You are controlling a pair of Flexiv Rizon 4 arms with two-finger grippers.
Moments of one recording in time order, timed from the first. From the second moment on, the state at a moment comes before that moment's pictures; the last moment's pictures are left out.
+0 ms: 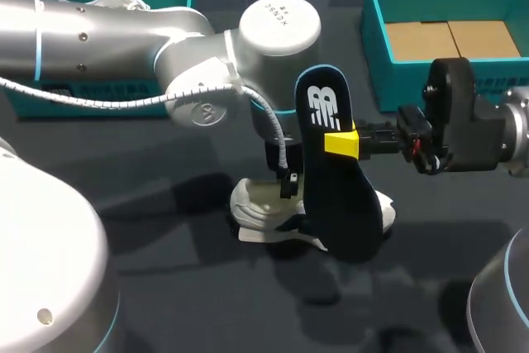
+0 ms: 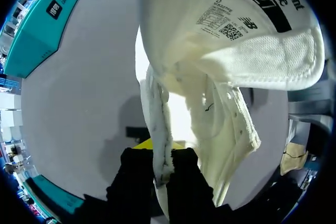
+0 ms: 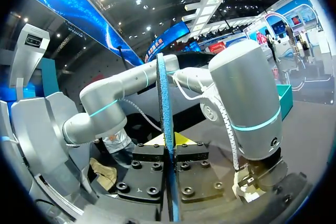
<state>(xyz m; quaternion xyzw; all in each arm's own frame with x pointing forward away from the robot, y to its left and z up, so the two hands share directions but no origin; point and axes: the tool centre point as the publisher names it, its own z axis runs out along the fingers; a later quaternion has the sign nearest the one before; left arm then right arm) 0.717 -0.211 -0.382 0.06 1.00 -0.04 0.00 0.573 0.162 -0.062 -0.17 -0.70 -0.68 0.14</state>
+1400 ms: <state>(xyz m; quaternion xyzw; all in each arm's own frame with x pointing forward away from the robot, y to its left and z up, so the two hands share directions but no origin) 0.711 -0.177 -0.314 0.43 0.90 -0.06 -0.08 0.573 0.162 -0.062 -0.17 -0.70 -0.68 0.14</state>
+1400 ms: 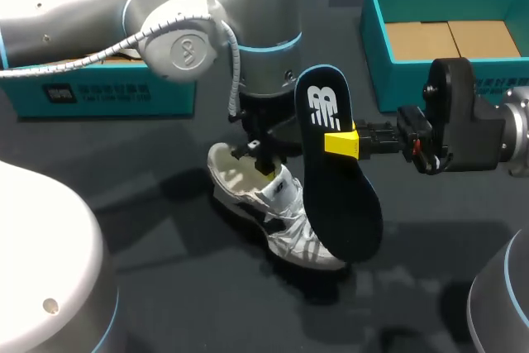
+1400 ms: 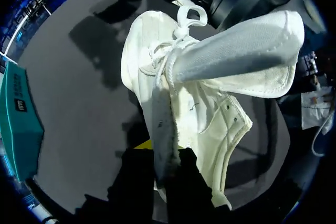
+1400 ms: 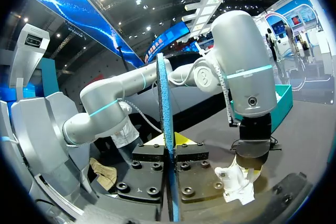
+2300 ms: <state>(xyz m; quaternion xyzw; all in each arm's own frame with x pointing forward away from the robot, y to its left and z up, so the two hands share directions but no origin) 0.696 -0.188 -0.329 0.66 0.75 -0.05 -0.04 0.573 0.162 -0.062 -0.17 -0.70 -0.68 0.14</state>
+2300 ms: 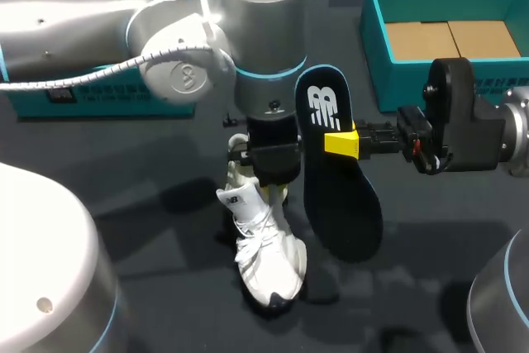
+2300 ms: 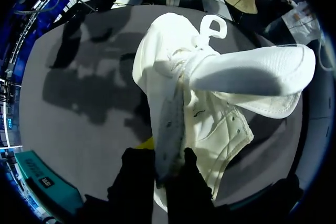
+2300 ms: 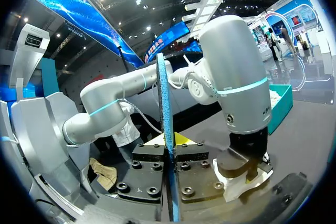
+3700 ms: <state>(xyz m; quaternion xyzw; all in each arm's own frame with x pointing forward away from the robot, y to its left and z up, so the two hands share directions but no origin) 0.699 -0.248 -0.372 0.69 0.72 -0.04 -0.05 0.573 0.162 -0.062 -0.17 -0.70 -0.68 0.14</state>
